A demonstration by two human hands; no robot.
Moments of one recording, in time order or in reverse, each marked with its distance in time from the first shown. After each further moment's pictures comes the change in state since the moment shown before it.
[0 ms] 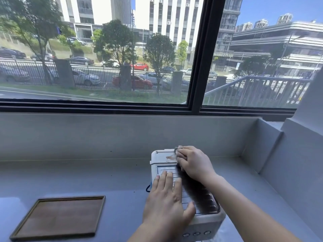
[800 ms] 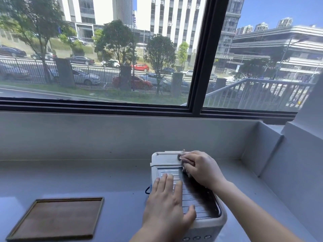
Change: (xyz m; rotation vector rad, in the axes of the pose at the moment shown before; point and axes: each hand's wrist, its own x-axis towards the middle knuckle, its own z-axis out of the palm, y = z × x) left_hand 0.001 -0.003 0.002 -0.033 0.032 0.012; right_hand -0.012 0.011 -0.013 0.010 0.005 -0.011
